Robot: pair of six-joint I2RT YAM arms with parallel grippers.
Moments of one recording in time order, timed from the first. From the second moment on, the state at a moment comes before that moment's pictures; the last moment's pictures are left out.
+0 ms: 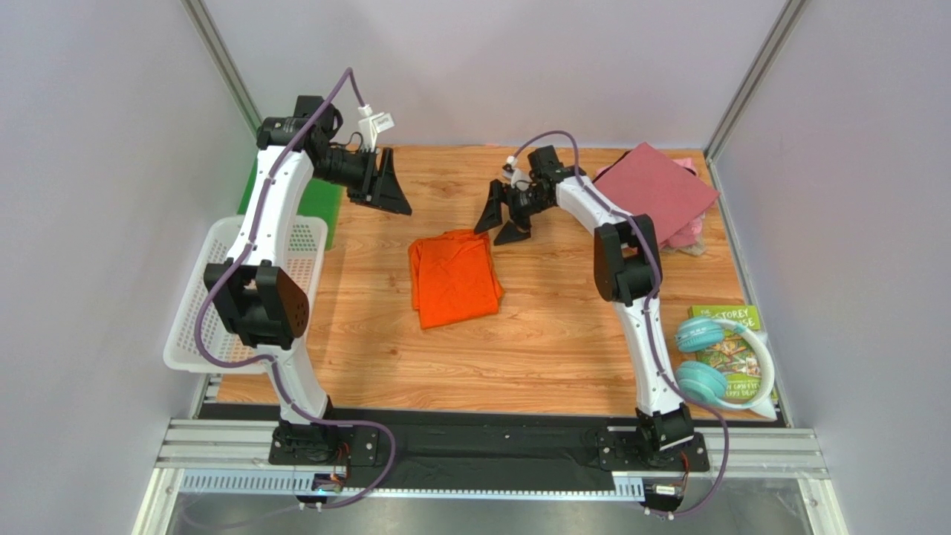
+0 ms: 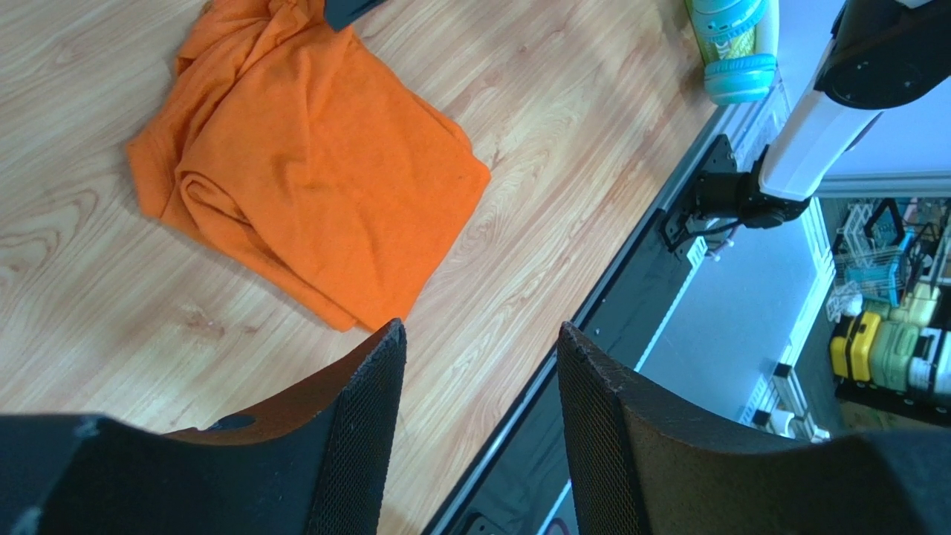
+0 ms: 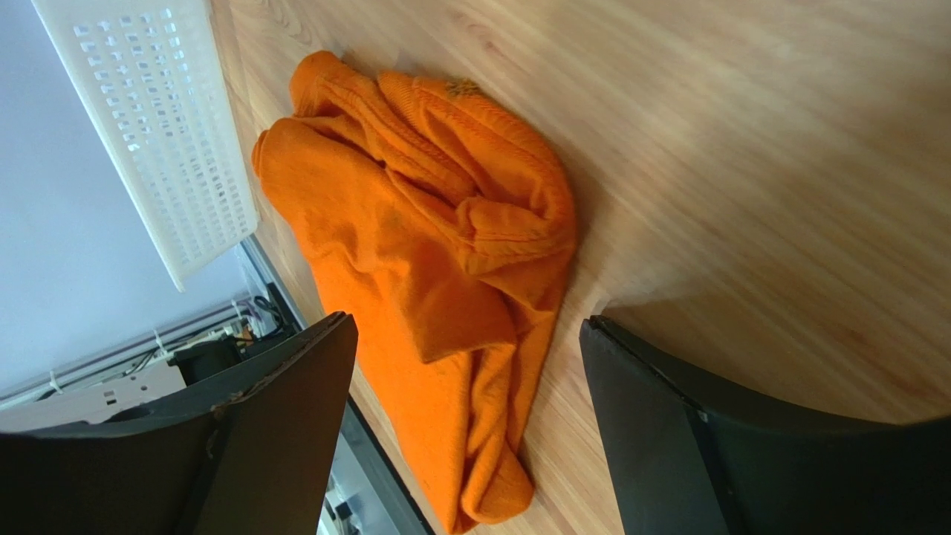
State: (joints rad) left arm -0.07 1.88 2.03 -1.35 0.90 0.27; right arm 0.30 2.55 2.17 -0.73 -0.85 0.38
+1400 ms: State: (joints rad) left arm -0.07 1.86 2.03 -1.35 0.91 0.31; right arm 0.51 2.53 1.93 -0.51 -0.99 0.51
